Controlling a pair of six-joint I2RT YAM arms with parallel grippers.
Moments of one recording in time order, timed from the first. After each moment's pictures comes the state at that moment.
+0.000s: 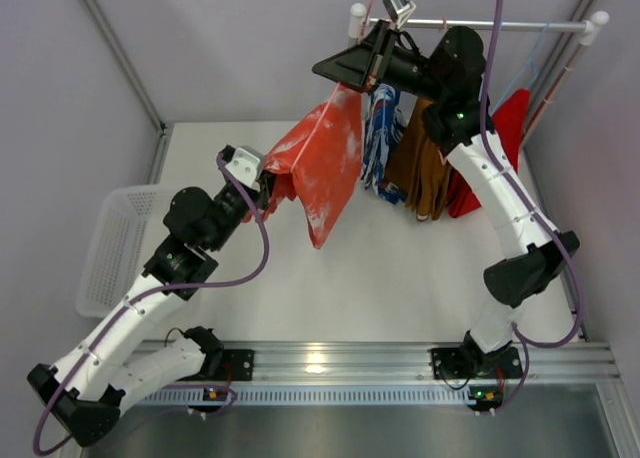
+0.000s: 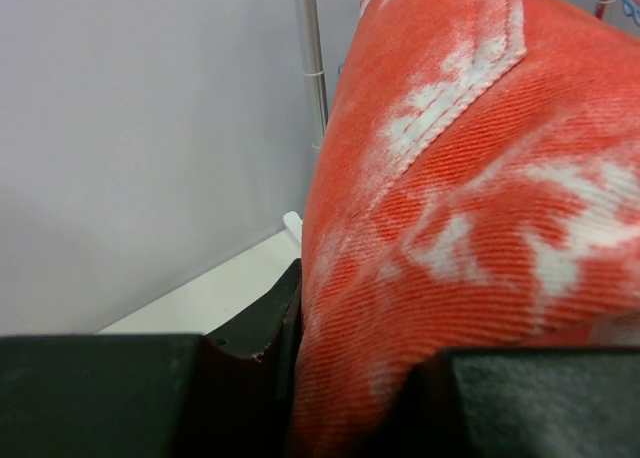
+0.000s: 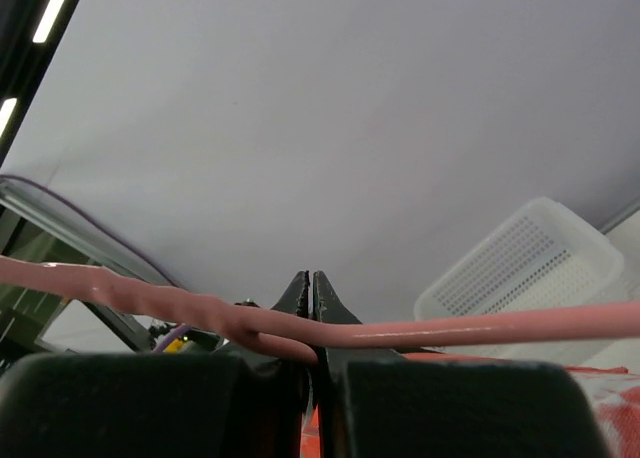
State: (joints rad) left arm -0.63 0.88 0.97 0.07 -0.06 0.21; right arm 0.49 1.74 2.06 0.07 -0.79 1.17
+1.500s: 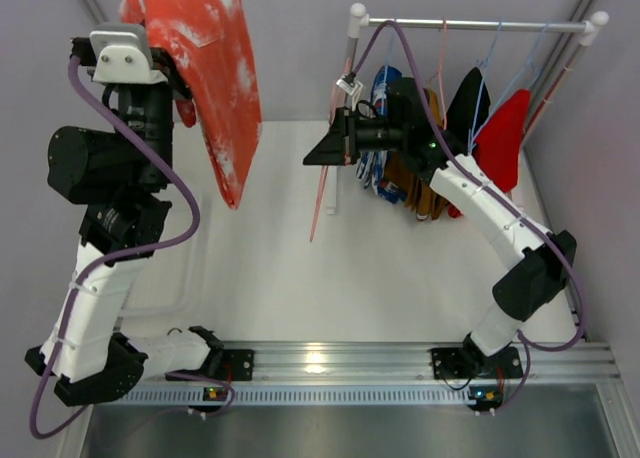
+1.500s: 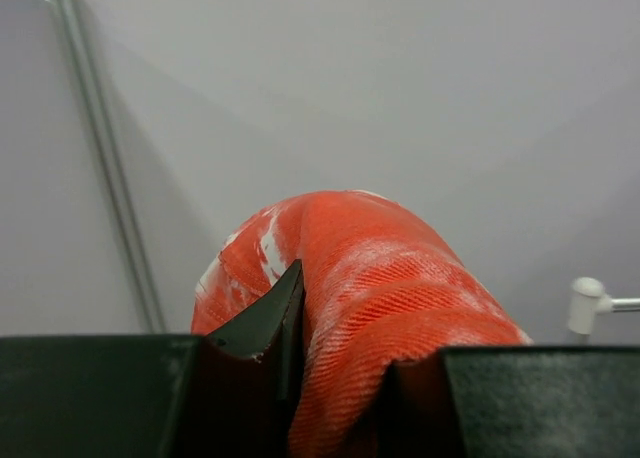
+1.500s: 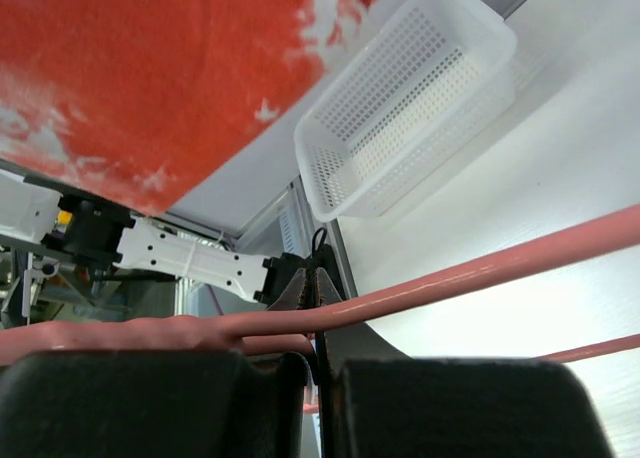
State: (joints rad) left arm -0.63 1.18 1.86 0.03 -0.45 0.46; right arm 0.59 1.65 1.72 -0.28 -0.85 0.62
